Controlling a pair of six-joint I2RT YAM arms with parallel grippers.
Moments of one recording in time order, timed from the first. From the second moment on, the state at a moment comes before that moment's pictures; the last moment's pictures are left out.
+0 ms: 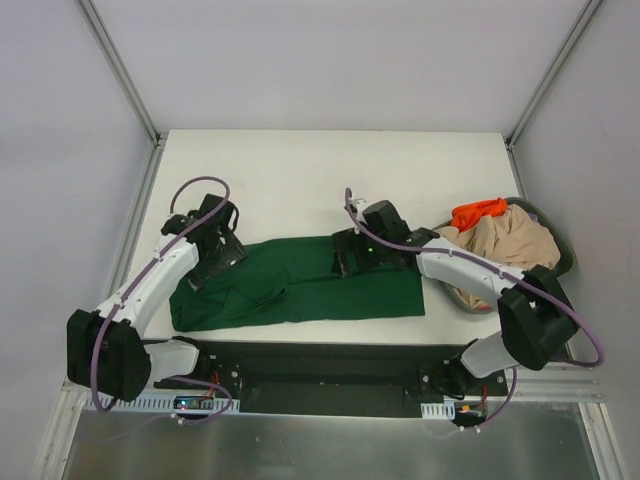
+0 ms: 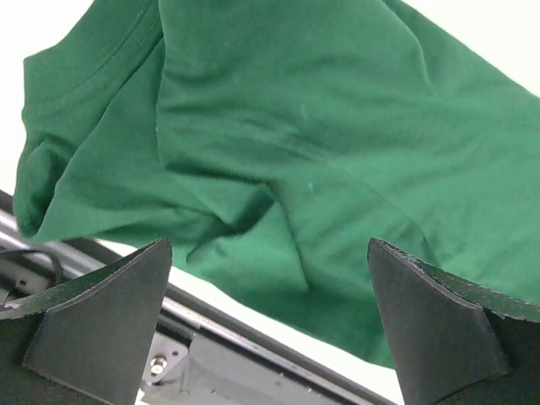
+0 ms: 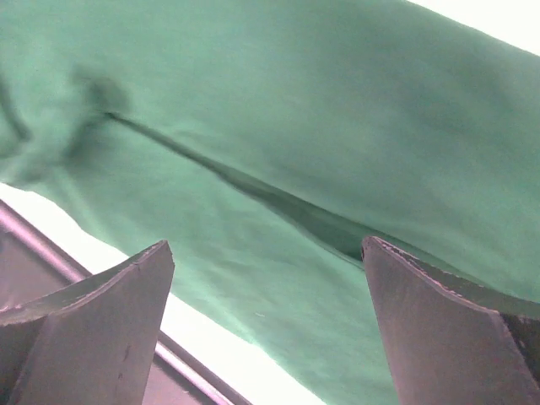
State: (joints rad) left arm -0.32 1.20 0.96 -1.09 -0.29 -0.96; right arm 0.68 1.47 0.90 -0.32 -0.16 0.32
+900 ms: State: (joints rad) left arm 0.15 1.68 1.00 -0.78 0.06 -0.71; right arm 1.03 1.94 1.18 -0.07 -0.46 0.32
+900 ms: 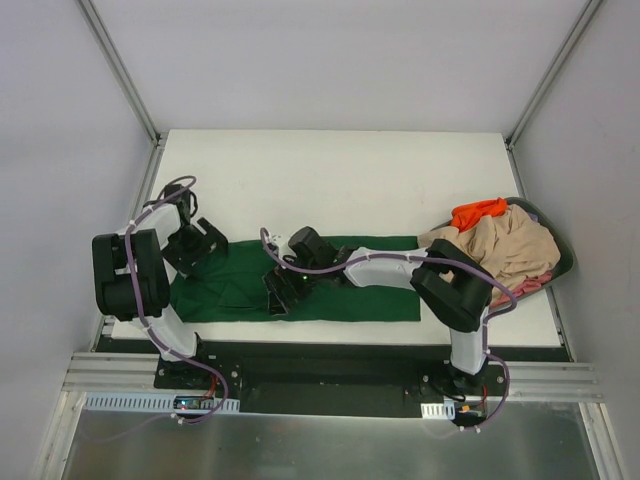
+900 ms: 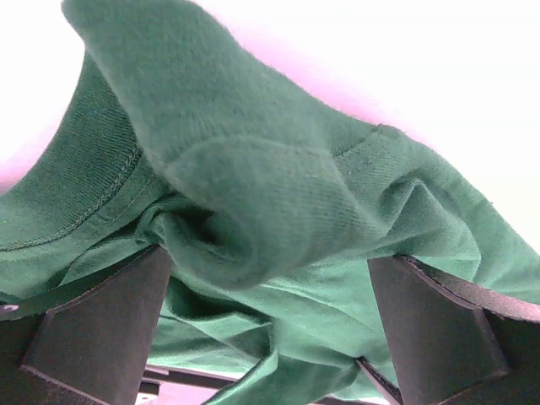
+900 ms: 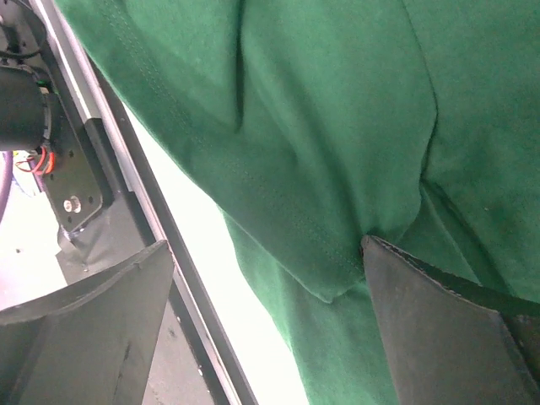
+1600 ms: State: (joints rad) left arm 0.09 1.25 0.96 -0.82 0.06 -0.77; right arm 1.03 1.65 1.10 -0.17 -0.35 0.26
